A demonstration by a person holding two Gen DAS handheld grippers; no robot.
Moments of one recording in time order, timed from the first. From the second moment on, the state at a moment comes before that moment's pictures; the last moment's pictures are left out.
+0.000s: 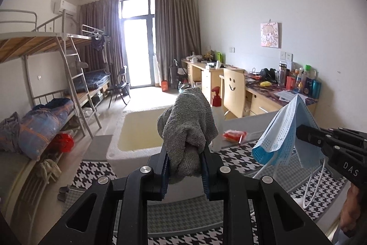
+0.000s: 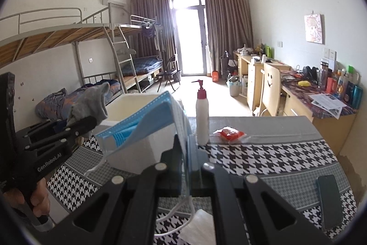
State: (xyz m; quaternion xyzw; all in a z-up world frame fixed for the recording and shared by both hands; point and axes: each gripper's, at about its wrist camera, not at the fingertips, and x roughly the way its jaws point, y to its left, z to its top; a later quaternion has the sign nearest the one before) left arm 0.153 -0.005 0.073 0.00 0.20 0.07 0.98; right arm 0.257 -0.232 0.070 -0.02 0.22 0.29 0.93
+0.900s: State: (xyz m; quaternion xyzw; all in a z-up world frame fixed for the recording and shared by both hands) left arm 0.212 0.025 0.080 0.00 0.23 0.10 0.97; right arm 0.306 -0.179 0.094 -0.03 0.23 0.29 0.93
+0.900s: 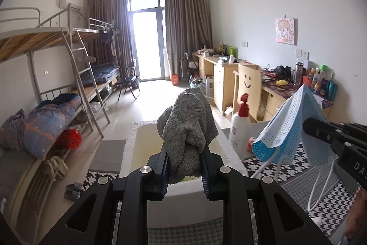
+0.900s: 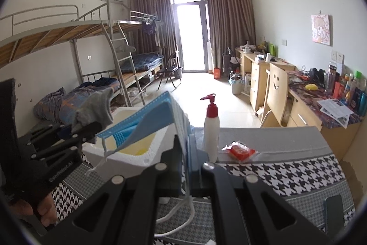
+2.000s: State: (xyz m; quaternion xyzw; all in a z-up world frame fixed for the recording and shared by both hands) left arm 0.275 0.076 0.050 -0.02 0.30 0.13 0.95; right arm 0.358 -0.116 0.090 -0.05 0.27 0.28 0.92
